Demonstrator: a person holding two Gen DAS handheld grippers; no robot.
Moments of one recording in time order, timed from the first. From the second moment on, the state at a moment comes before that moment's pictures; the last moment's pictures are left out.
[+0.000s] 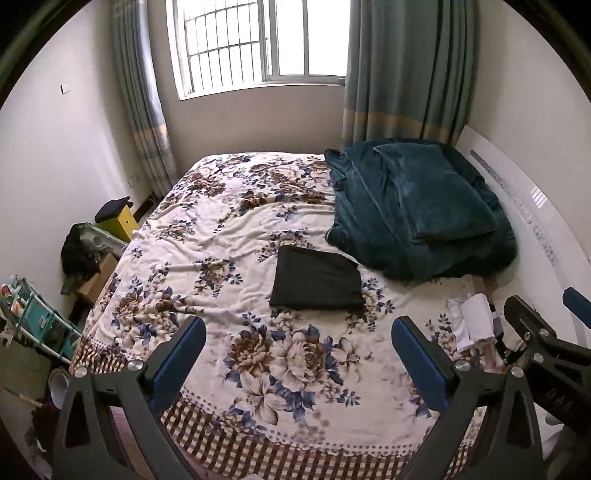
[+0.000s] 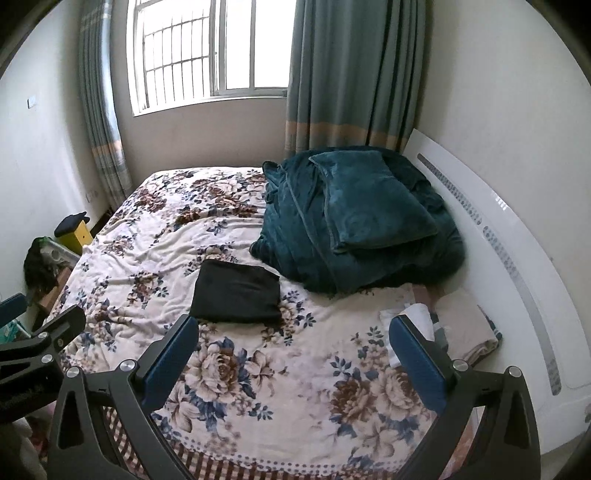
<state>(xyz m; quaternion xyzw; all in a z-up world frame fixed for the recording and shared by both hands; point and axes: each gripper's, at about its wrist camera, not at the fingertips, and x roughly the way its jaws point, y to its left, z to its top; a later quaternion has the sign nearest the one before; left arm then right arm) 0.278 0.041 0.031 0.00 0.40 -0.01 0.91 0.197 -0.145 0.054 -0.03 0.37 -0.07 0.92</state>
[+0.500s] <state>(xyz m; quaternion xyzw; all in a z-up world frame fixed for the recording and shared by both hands) 0.271 0.041 0.031 0.00 0.41 -0.01 0.91 0.194 -0.141 0.059 -0.03 0.37 -0.06 0.92</state>
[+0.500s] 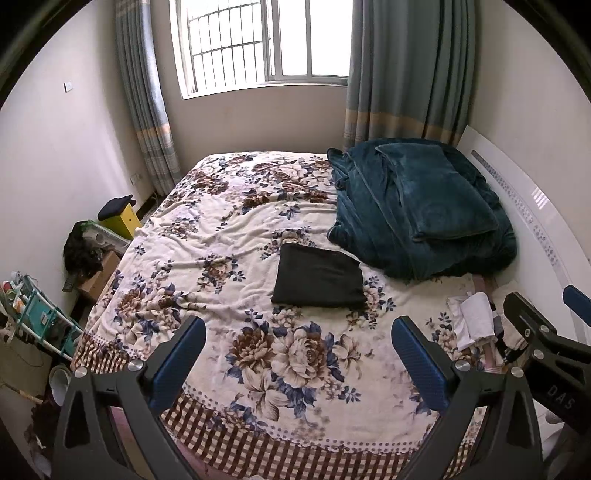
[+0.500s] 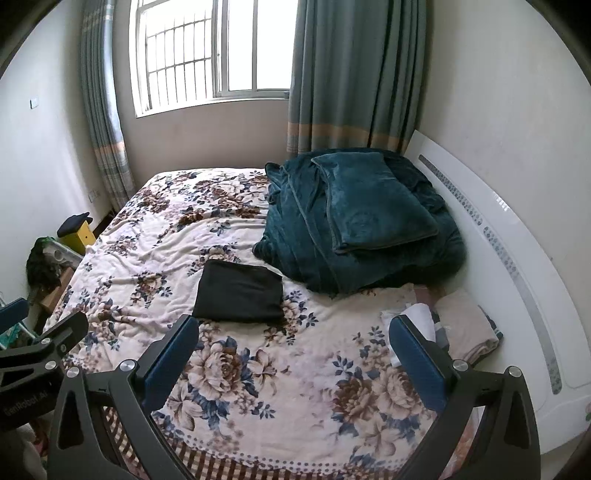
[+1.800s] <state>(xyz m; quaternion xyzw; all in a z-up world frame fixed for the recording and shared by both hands) 0.262 0.051 0.032 -0.01 0.39 0.02 0.92 0.186 -0.145 0.058 -0.02 0.37 -0.06 0.92</state>
